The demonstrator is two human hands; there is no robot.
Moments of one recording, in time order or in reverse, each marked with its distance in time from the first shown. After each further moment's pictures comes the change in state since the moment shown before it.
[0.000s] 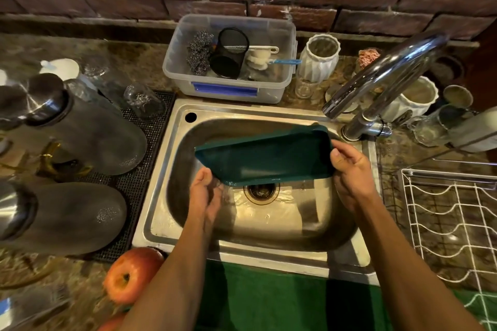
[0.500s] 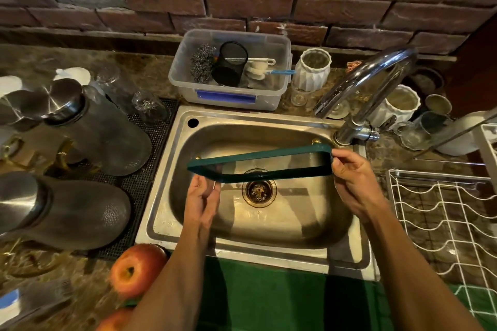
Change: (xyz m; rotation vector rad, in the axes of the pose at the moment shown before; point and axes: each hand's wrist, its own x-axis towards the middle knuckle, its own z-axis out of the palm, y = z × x) left_hand -0.017 0.000 -0.011 -0.196 -0.202 0.096; right_hand -0.028 -0.026 -0.008 0.172 -0.183 -0.031
